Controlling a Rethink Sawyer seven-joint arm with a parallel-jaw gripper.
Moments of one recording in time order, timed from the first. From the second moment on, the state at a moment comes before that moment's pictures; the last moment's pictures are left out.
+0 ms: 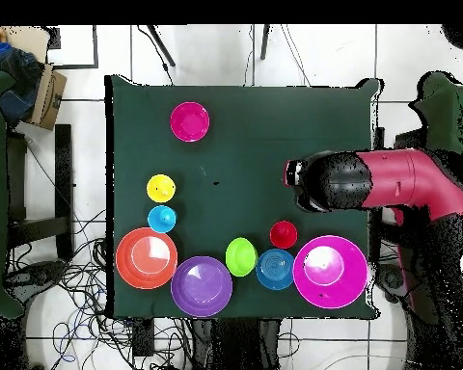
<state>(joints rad) -0.87 -0.80 0.69 1.61 -0.63 0.90 1.89</state>
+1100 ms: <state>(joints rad) -0.91 -0.80 0.69 1.61 -0.63 0.90 1.89</state>
